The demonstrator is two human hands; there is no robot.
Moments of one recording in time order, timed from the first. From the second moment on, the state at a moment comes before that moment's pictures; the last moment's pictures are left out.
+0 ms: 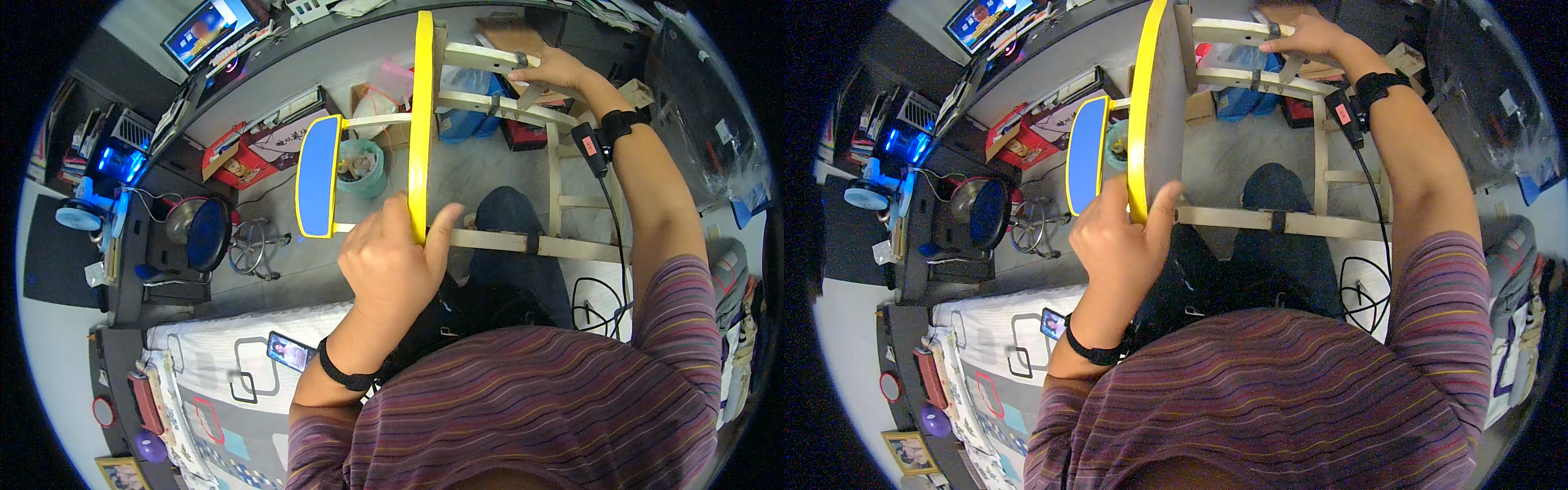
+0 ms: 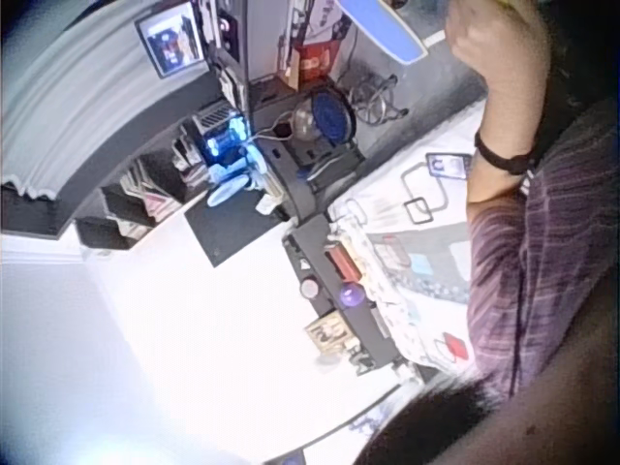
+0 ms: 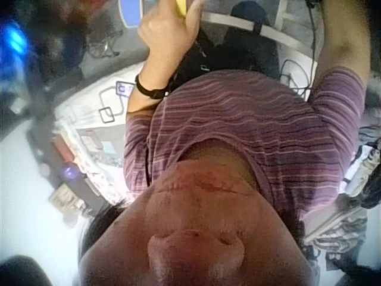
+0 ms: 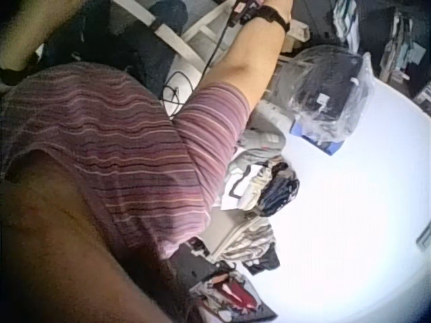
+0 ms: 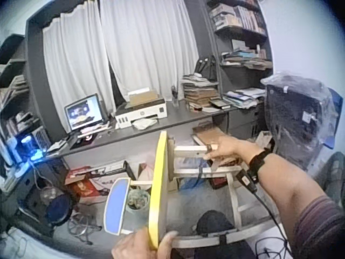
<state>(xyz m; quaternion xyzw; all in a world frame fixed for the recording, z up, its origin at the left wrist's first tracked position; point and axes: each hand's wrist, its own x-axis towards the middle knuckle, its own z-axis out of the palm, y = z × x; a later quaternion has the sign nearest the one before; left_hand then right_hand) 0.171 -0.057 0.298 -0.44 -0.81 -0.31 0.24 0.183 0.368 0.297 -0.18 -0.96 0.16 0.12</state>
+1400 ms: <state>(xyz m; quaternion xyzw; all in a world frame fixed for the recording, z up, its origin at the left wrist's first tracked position) 0.105 -0.014 0.363 -0.54 -0.63 -0.55 -0.12 0.210 0.309 0.334 -0.27 -0.95 0.01 0.13</state>
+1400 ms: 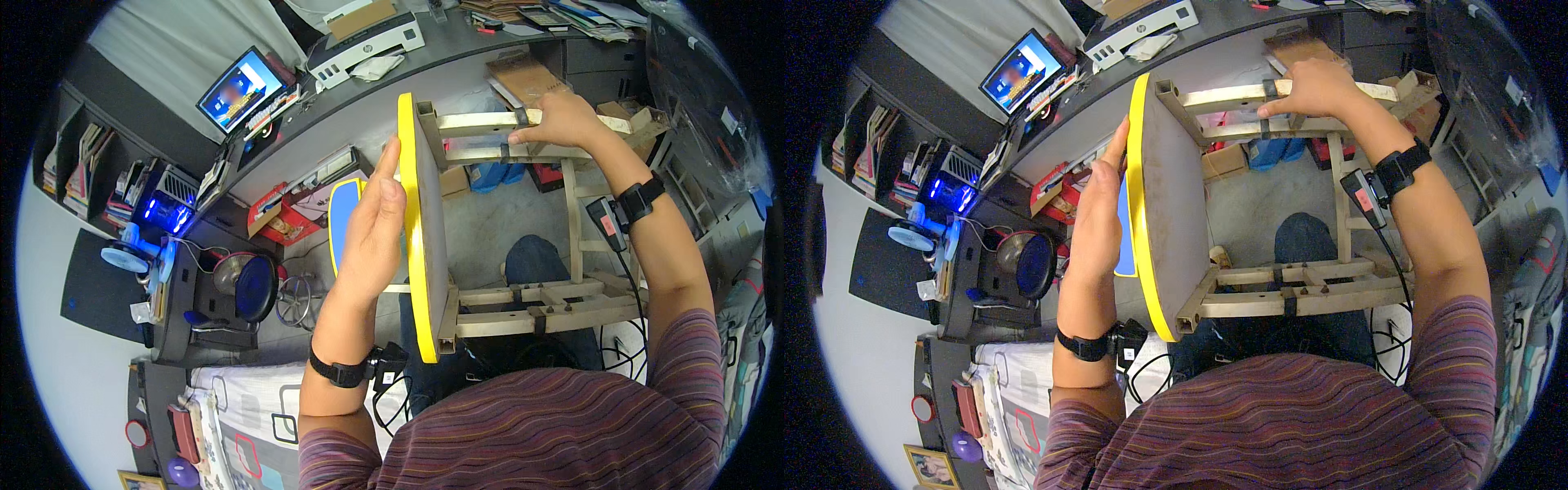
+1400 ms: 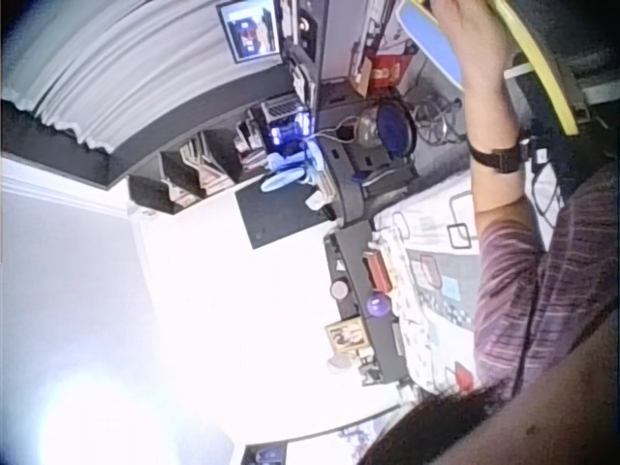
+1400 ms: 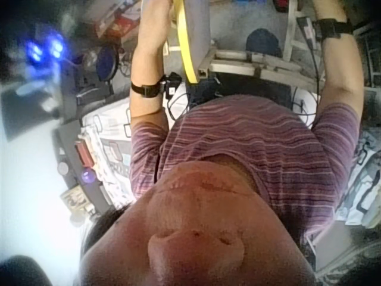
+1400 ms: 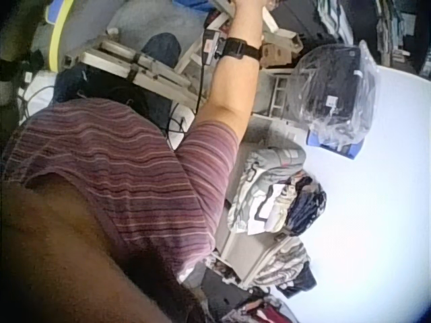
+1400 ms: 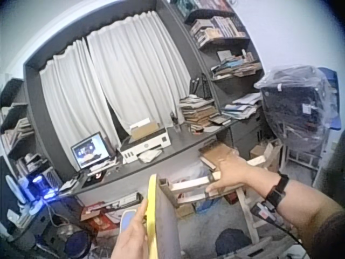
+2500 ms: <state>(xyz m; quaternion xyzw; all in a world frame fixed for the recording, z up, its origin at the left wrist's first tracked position) 0.031 0.069 0.390 -0.51 -0.75 -0.43 0.07 0.212 0.302 0.339 -0.27 -0.95 -0.01 0.15</state>
